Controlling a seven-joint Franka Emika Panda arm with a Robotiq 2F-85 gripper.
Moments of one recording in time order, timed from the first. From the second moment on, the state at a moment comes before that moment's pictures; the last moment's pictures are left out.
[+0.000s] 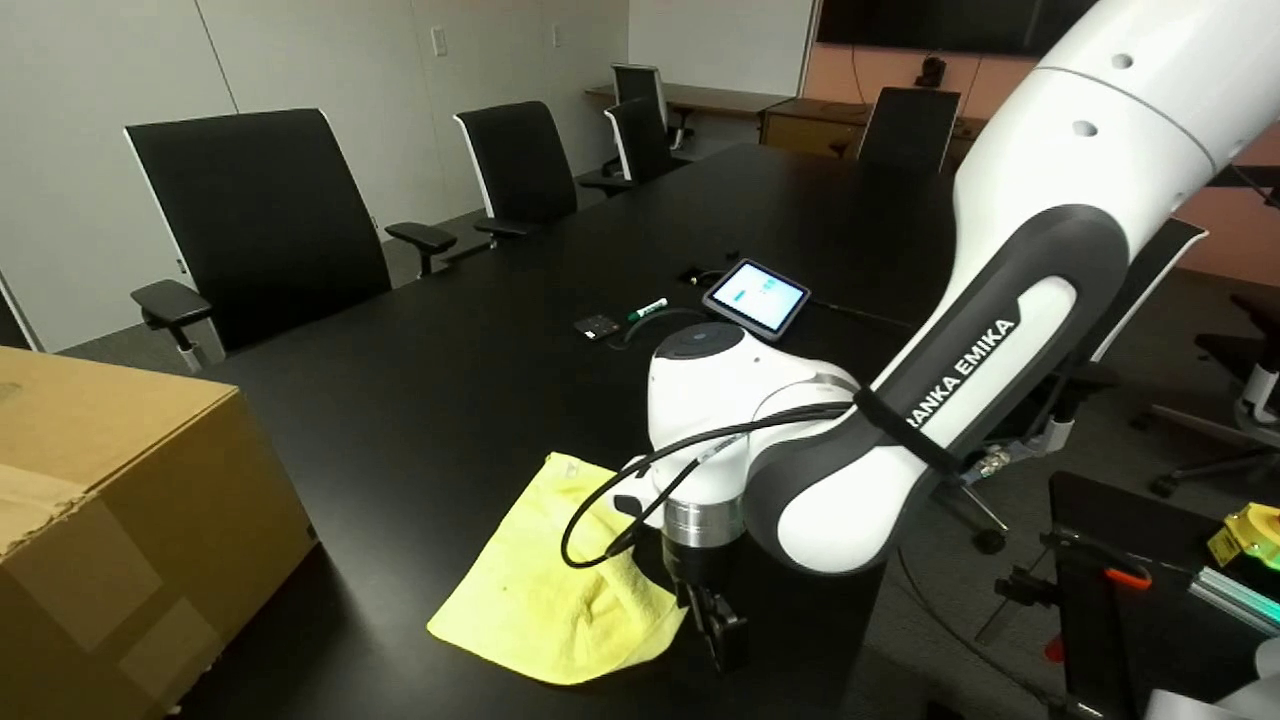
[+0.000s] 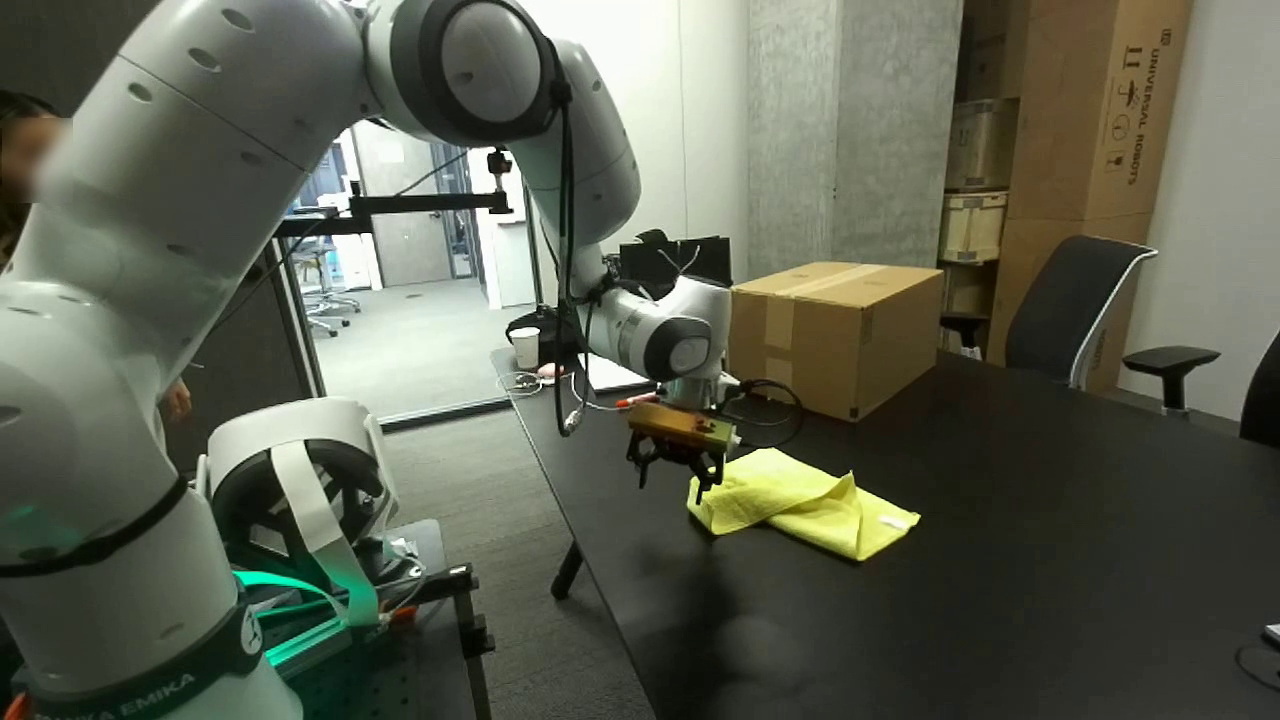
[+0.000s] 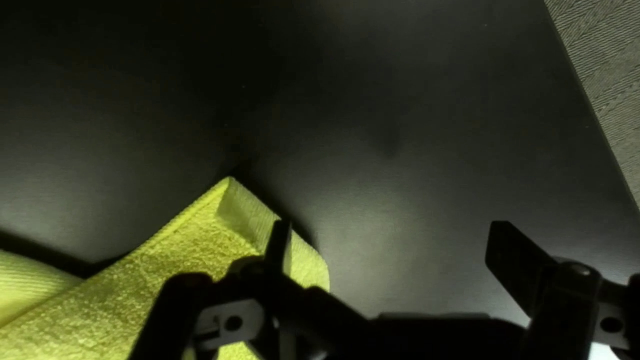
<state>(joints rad) 0.10 0.70 0.26 -1.95 -0.08 2.53 -0.51</state>
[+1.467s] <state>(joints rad) 0.17 0.77 0.18 -1.87 -0.19 2.54 -0.38</state>
